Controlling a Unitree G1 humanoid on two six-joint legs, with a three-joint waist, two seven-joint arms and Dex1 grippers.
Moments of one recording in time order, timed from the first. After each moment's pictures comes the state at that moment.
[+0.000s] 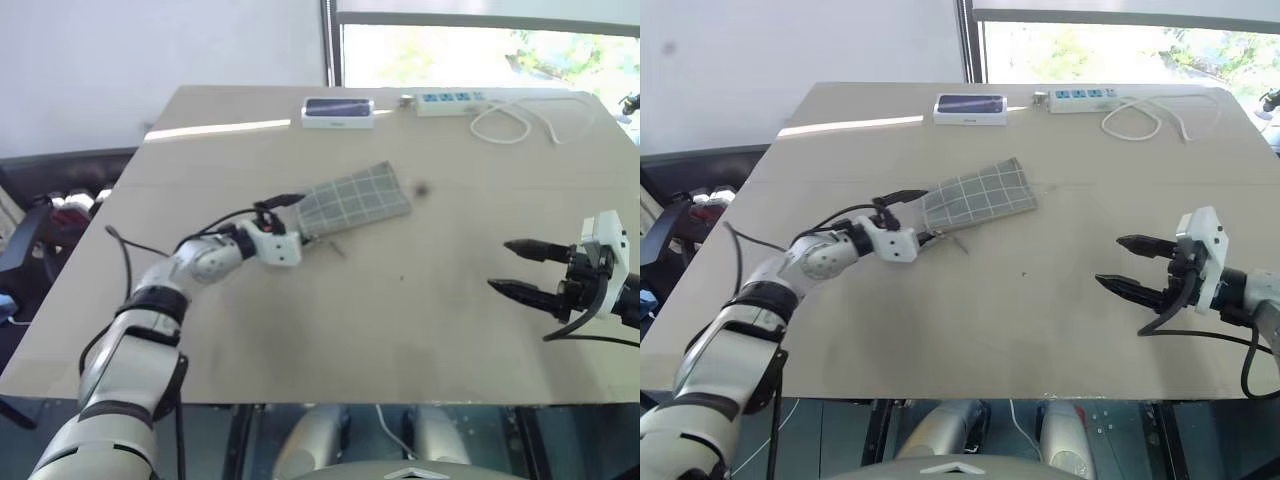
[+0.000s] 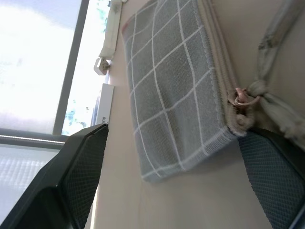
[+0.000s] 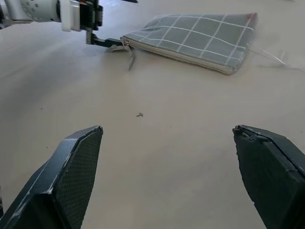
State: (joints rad) left arm -0.82 0.62 -0.34 1.03 0.67 -0.94 -0.13; right arm -0.05 -0.86 -0.33 -0.30 0.69 0.59 1.07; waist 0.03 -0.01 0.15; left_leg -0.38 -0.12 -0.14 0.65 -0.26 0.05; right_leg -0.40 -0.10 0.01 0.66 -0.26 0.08
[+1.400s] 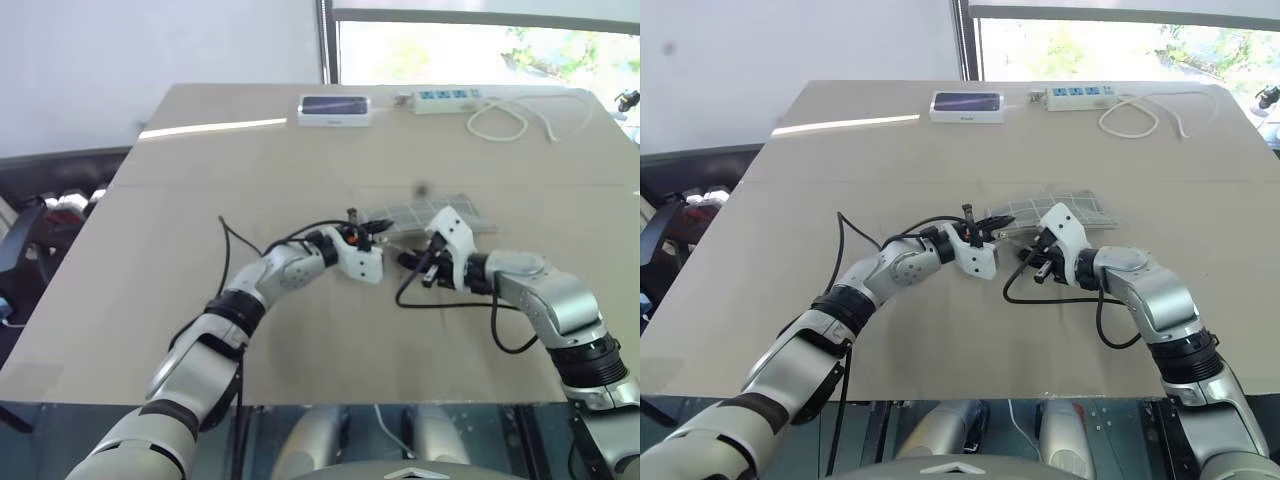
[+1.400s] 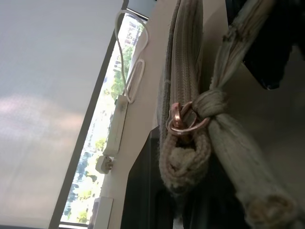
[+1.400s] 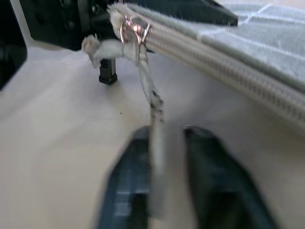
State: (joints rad) left arm -0.76 0.38 -0.48 0.69 0.66 -0.74 -0.13; right arm -0.44 -0.52 0.18 -0.19 0.38 0.82 0.72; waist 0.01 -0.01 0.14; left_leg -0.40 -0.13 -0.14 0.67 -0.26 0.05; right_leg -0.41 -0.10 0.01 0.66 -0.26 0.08
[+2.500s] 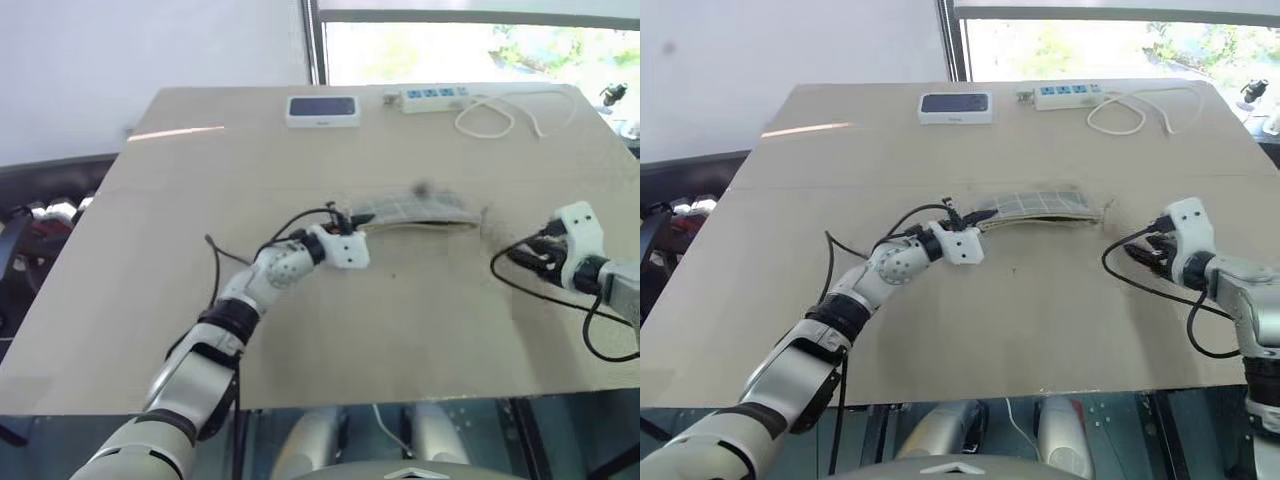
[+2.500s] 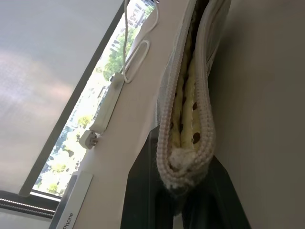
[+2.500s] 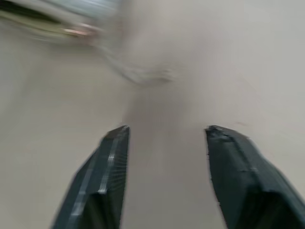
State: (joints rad) left arm -0.71 0.38 -0.40 0.67 0.46 -0.66 -0.26; right arm -0.26 -0.74 -0.20 -0.19 0.45 0.91 0.62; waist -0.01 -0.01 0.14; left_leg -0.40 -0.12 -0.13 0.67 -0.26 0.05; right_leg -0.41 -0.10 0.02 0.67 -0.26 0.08
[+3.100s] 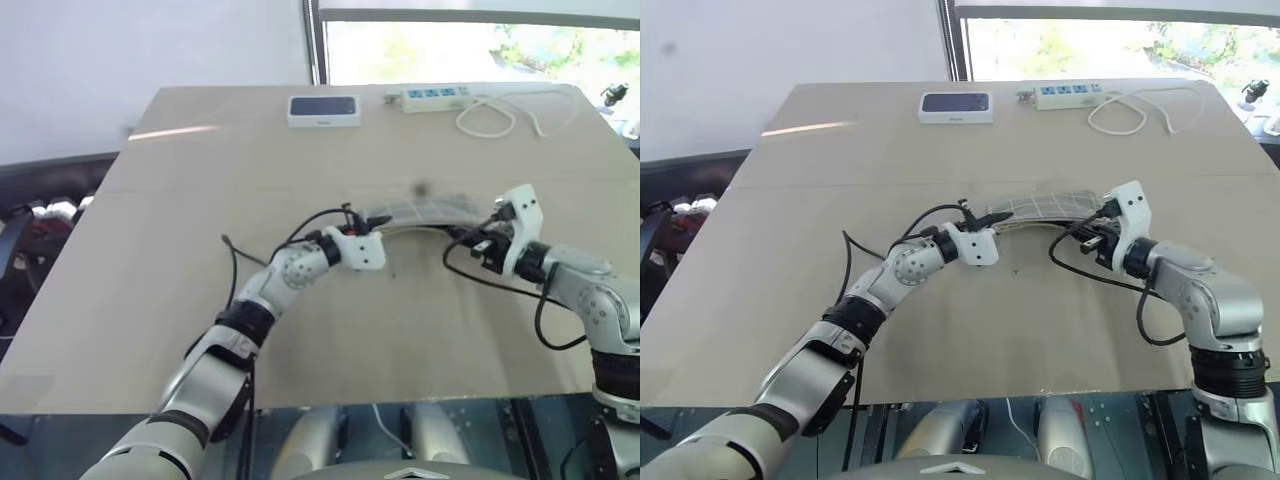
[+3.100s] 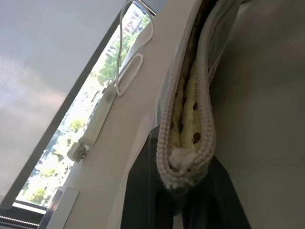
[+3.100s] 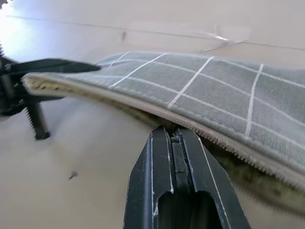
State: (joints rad) left arm -0.70 0.31 -0.40 0.64 0.46 -0.62 -0.28; right arm -0.38 -0.54 -0.15 -0.23 0.55 0.93 0.54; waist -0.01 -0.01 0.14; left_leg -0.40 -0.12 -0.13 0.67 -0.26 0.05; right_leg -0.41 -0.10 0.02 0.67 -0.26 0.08
